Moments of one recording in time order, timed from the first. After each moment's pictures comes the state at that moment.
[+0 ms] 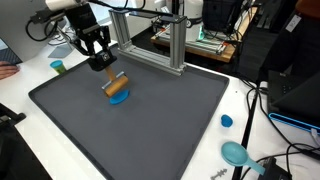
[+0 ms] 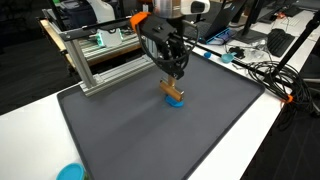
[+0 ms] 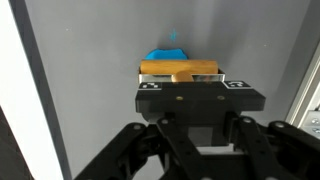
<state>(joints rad) -0.16 0.43 0.02 -1.70 0.12 2.11 -1.80</state>
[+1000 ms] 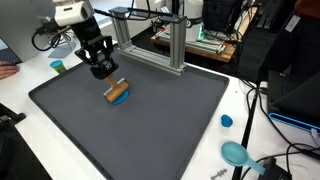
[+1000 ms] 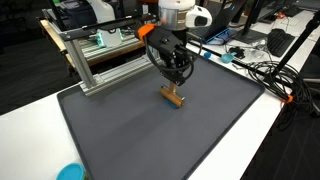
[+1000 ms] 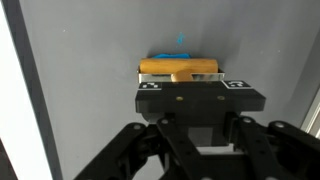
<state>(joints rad) -0.14 0.48 0.02 -1.70 0.08 2.18 -1.77</state>
